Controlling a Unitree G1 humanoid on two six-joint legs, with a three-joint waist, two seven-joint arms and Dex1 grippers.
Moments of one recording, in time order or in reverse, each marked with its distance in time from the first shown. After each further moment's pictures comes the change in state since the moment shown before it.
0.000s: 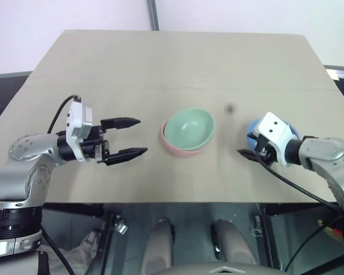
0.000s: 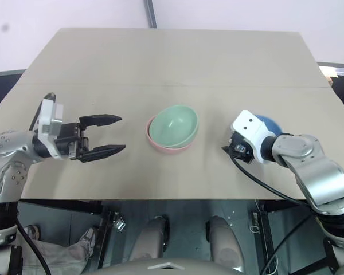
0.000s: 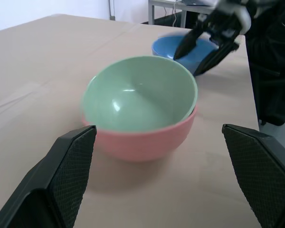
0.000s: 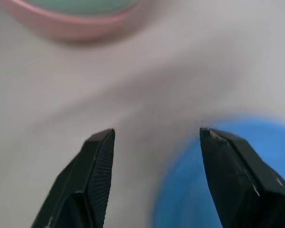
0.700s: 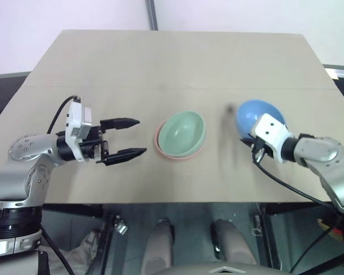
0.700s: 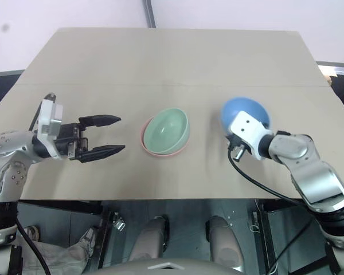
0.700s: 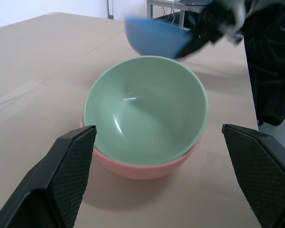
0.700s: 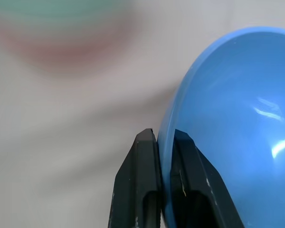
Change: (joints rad) left arm 0.009 0.001 0.007 0.009 0.001 -0.001 -0.008; right arm -0.134 0.067 -0.024 -0.045 0.065 -0.259 0.058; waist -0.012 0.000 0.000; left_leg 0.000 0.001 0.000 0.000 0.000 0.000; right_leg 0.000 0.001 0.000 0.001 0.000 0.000
